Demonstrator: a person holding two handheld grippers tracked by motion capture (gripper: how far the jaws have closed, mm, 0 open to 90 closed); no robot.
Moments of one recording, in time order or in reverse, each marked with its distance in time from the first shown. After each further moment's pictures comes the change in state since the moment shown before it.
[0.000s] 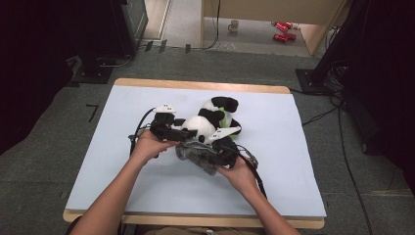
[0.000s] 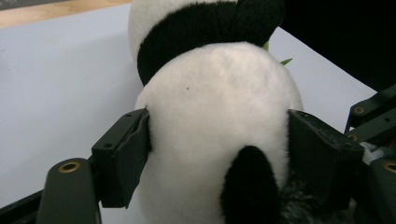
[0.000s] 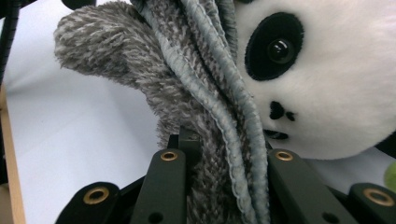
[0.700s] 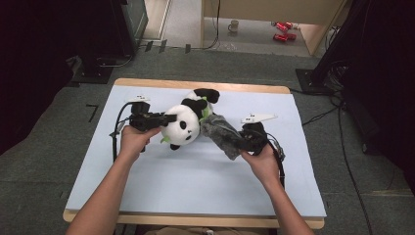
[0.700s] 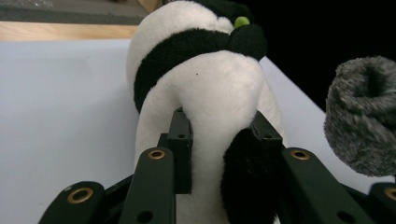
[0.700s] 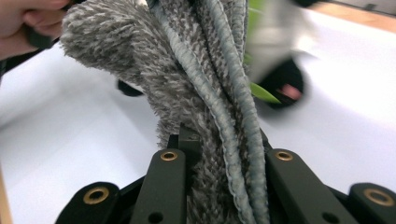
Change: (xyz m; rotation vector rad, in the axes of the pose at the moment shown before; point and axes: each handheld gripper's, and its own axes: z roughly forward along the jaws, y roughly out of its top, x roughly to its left) left arm 0.048 -0.004 -0.056 -0.170 0.040 -0.219; right arm -0.047 0.003 -0.072 -0.155 -0.105 0.132
